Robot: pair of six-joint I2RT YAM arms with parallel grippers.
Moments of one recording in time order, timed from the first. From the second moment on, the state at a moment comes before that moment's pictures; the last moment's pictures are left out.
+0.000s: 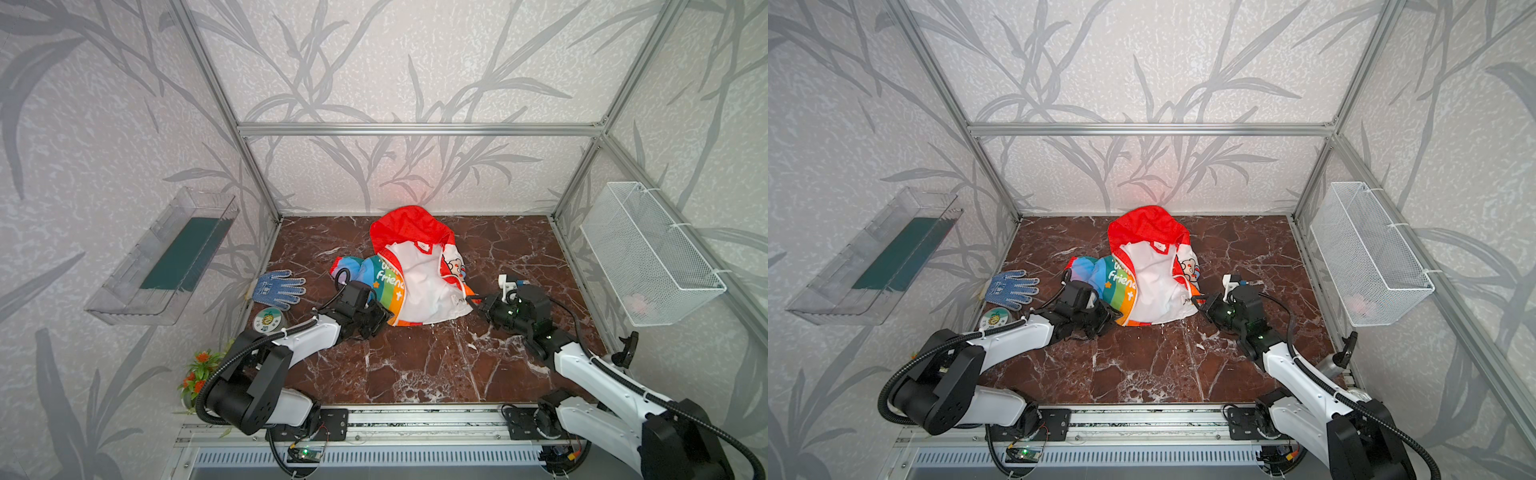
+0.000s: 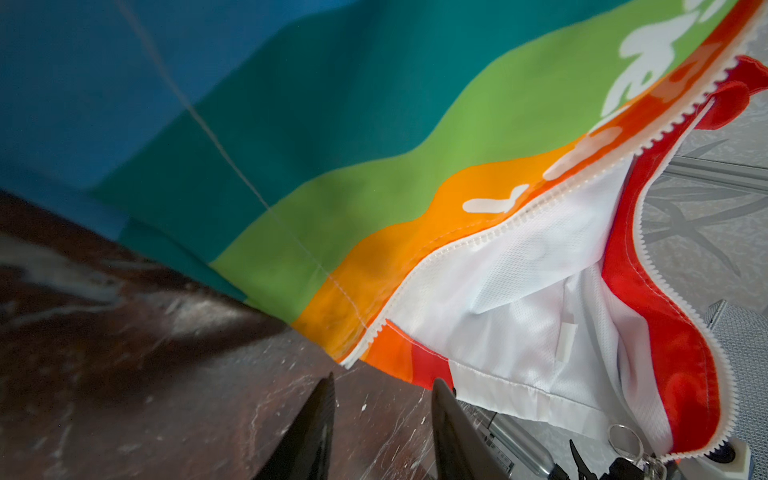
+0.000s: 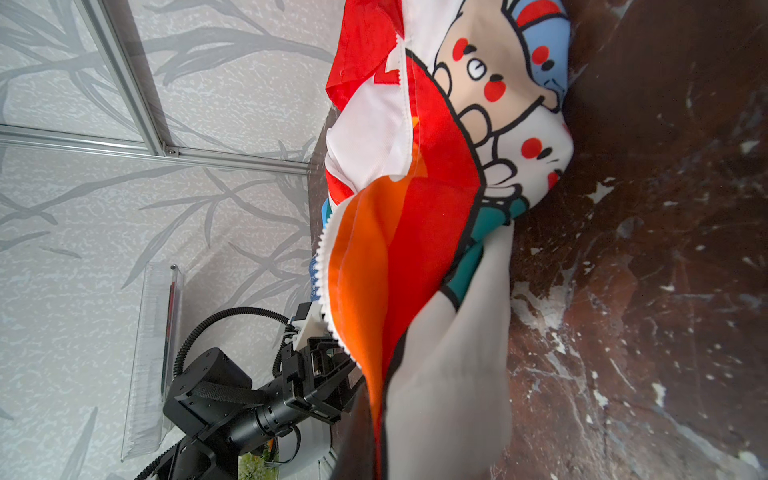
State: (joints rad) left arm -0.44 1.41 0.58 -0.05 0.34 -1.26; right arm 0.36 1.02 0.41 0.18 -0.42 1.18
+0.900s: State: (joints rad) left arm -0.44 1.47 0.63 -0.07 0.33 -1.23; right arm 0.36 1.01 0.43 0.17 -0.42 1.18
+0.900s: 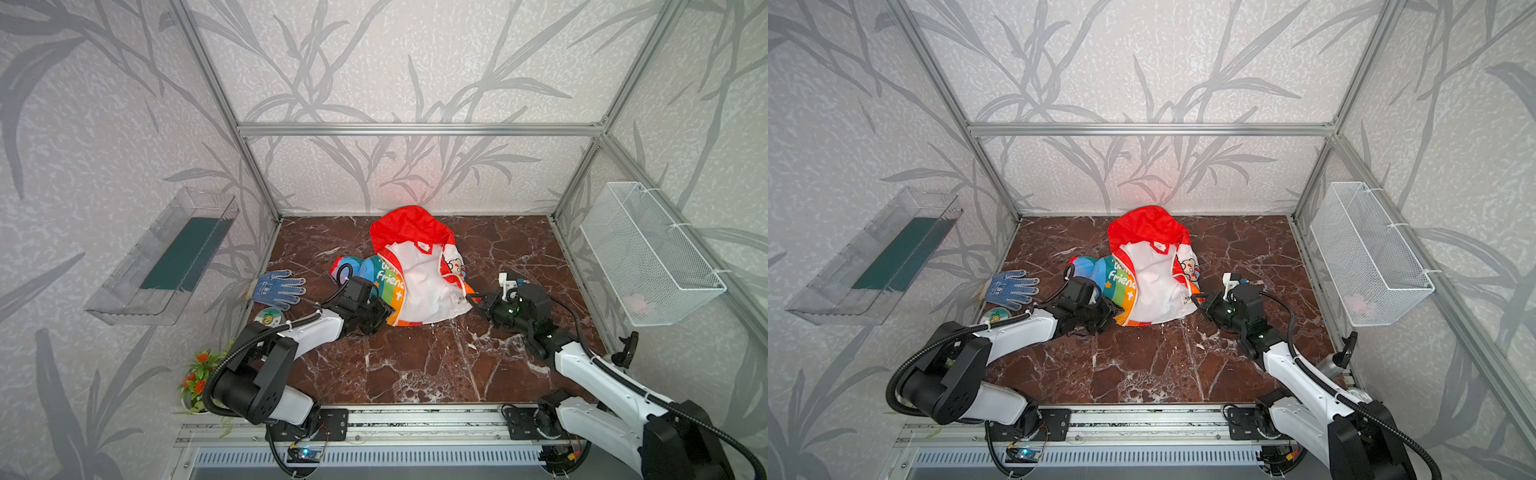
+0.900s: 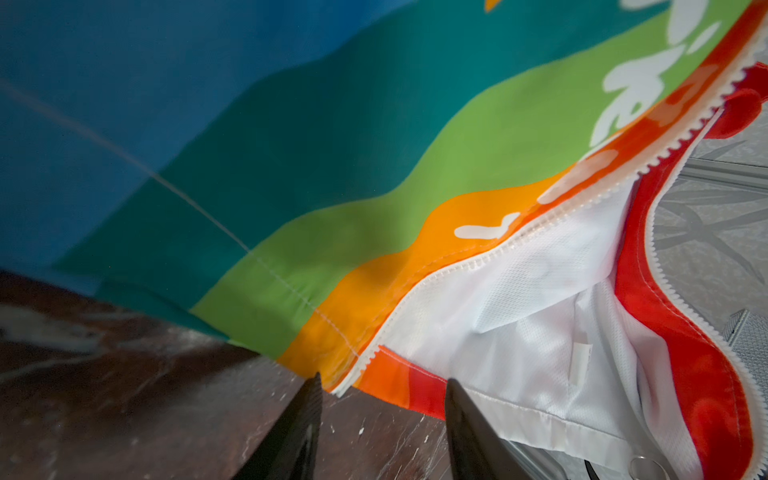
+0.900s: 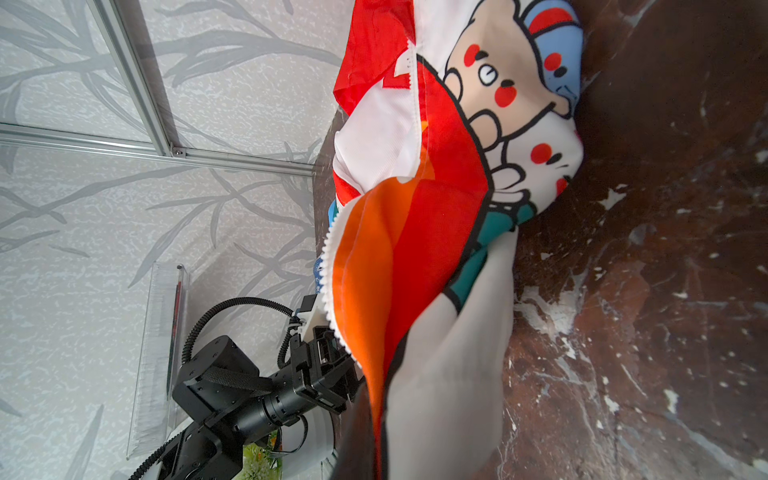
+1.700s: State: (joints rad) left arm -0.44 1.49 0.63 -0.06 0.33 -1.23; right arm 0.36 1.00 0.43 0.17 -0.42 1.18
